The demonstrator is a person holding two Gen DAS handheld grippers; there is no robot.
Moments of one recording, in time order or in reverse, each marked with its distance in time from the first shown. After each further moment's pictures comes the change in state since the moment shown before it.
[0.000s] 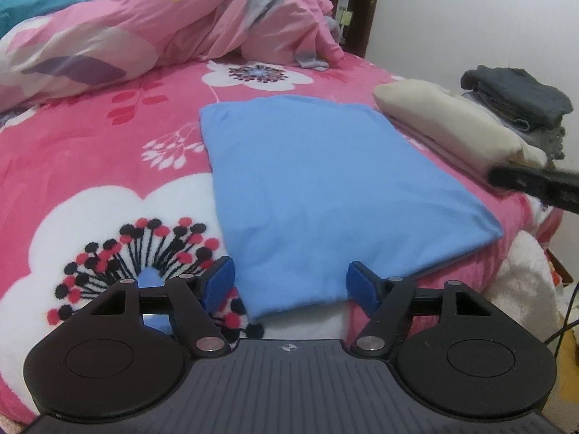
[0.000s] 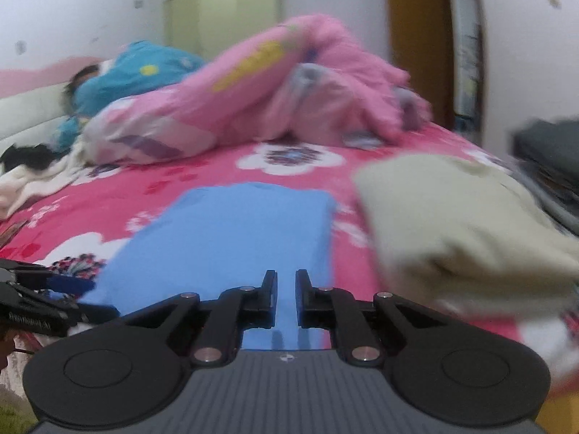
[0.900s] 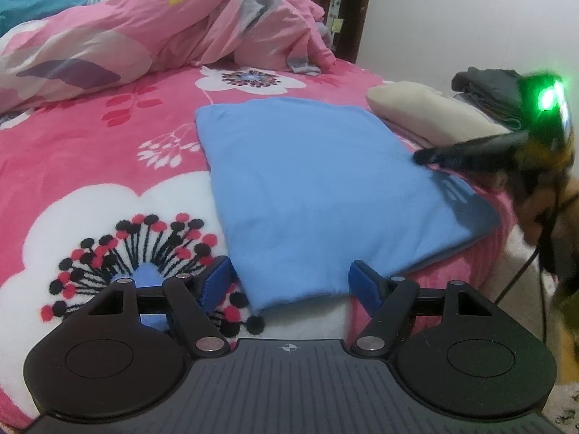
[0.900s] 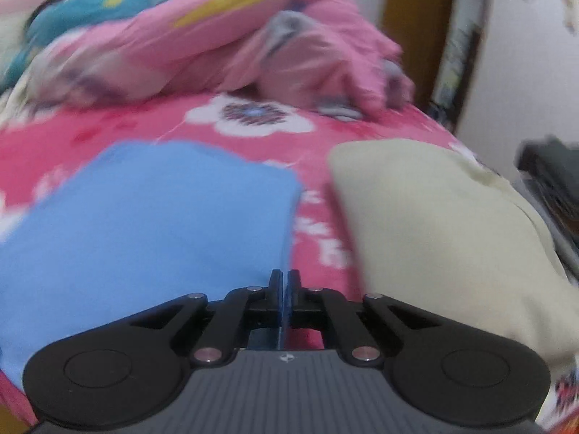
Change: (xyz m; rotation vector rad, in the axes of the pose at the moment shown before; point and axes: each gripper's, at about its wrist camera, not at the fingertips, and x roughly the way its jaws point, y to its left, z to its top) left arm 0.001 0.007 -0.011 0.017 -0.037 -0.042; right arm 0.083 -0.009 0.024 -0.070 0.144 -0.204
